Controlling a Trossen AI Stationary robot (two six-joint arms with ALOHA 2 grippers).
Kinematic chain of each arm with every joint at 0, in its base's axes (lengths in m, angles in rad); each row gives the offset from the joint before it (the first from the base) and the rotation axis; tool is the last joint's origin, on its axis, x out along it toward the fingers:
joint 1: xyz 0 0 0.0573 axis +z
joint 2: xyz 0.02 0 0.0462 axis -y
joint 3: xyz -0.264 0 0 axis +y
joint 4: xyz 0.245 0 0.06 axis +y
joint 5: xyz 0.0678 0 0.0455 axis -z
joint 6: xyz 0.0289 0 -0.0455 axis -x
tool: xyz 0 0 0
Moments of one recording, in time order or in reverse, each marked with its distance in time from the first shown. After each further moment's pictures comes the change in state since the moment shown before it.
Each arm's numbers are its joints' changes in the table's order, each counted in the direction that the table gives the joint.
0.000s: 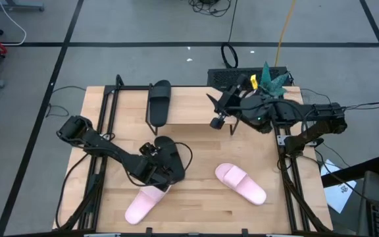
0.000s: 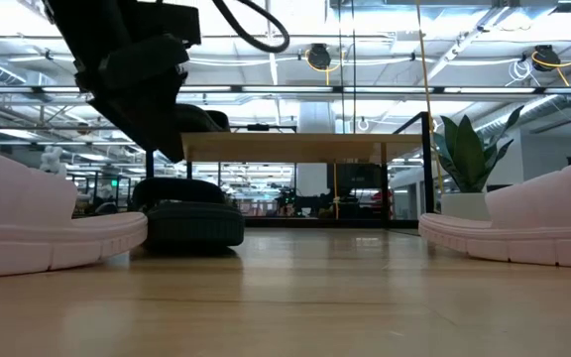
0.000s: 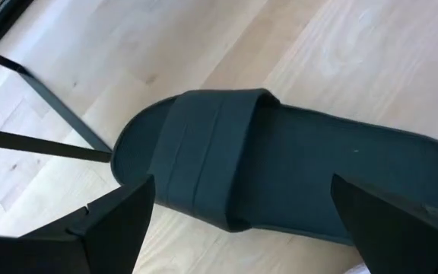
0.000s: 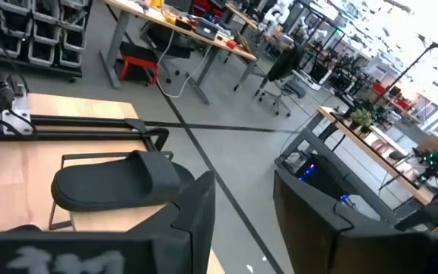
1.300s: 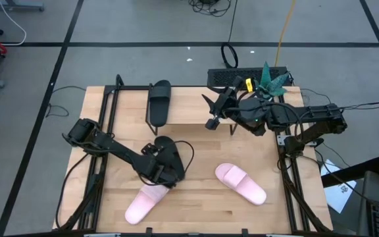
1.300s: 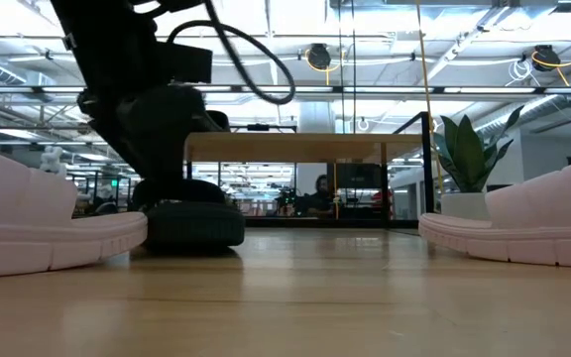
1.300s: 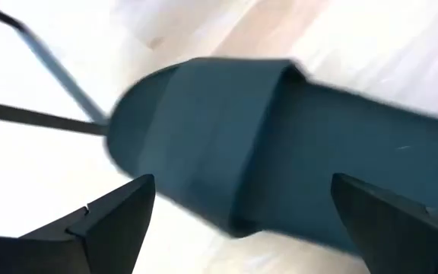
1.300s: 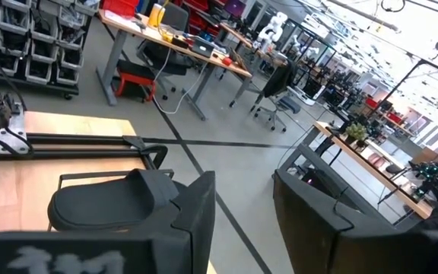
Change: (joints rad) left arm 0.049 -0.106 -0.041 0.058 0.063 0.076; right arm -0.001 0.000 0.078 -0.182 0.001 0.071
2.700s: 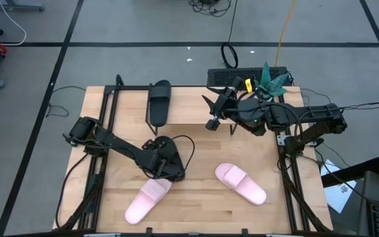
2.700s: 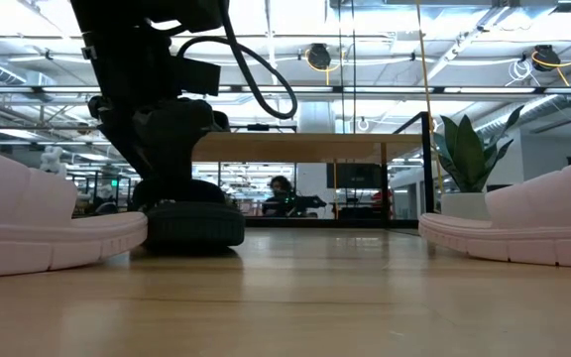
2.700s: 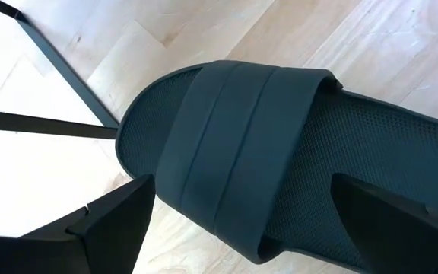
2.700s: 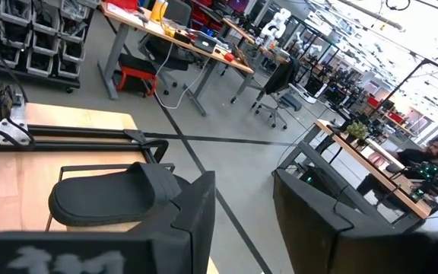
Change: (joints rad) left arm 0.065 0.000 0.001 -0.001 0.038 -0.048; right arm 0.000 0.000 0.000 0.026 -0.003 -0.002
